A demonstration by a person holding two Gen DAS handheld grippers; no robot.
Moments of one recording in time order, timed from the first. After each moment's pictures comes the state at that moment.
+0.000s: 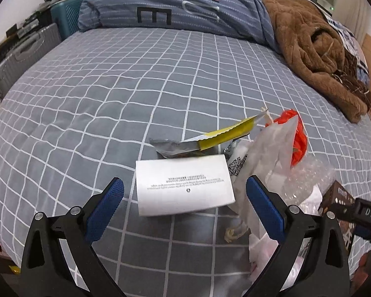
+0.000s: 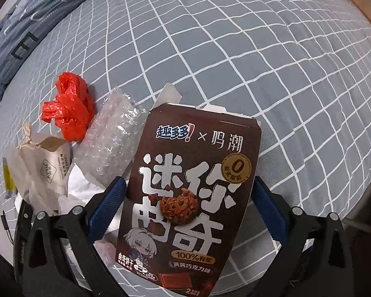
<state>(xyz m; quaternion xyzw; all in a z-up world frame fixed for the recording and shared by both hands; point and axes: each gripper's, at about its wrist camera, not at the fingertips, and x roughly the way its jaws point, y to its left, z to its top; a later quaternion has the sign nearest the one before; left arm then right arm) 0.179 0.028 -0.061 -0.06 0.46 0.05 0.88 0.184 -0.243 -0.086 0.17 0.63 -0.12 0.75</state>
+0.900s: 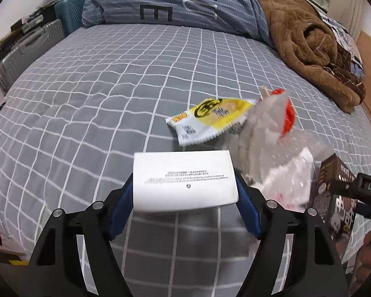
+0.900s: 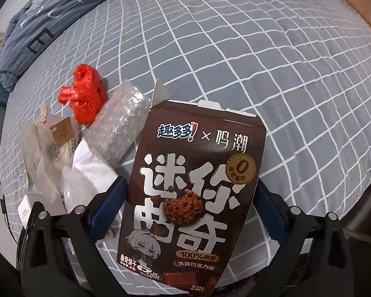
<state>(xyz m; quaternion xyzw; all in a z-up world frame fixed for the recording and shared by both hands) 0.121 0.030 -0.053 -0.06 0.47 0.04 0.88 0.160 -0.242 -0.072 0.16 0.61 -0.08 0.78</state>
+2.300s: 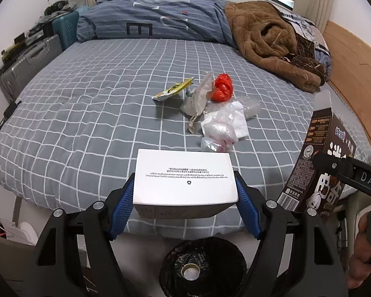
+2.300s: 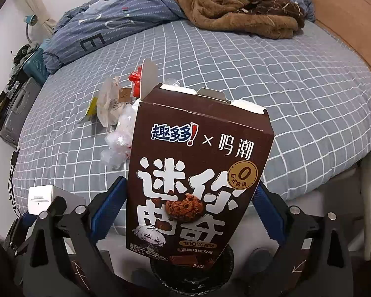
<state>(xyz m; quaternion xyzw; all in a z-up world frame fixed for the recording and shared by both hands) -0.038 -0.006 0.011 -0.04 0.44 -0.01 0.90 0.006 -0.228 0.014 0.10 0.50 -0.02 0.86</state>
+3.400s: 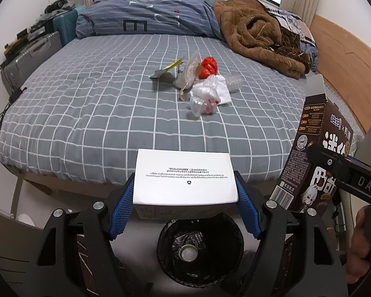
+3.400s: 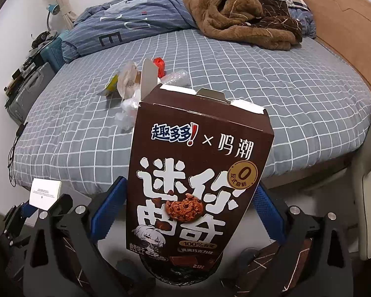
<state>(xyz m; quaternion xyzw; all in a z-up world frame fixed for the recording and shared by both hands) -0.133 -0.011 0.001 -0.04 0.45 -0.03 0.89 -0.100 -0.216 0.014 0.06 0.47 0.00 0.88</state>
